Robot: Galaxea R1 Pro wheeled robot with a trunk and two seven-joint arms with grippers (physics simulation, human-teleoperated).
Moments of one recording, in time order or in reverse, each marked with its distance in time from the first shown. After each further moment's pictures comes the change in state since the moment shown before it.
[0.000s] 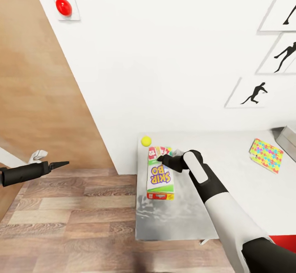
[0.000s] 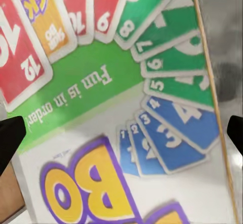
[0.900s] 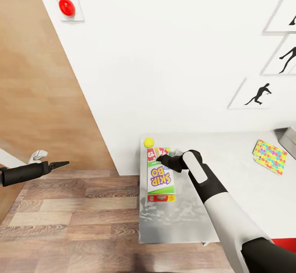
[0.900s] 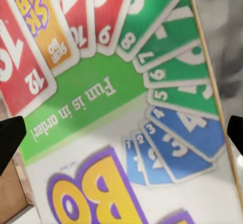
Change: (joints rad) left arm 0.000 0.000 0.000 0.000 0.000 0.000 0.000; right arm 0.000 0.005 0.002 0.000 0.000 0.001 0.000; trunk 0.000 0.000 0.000
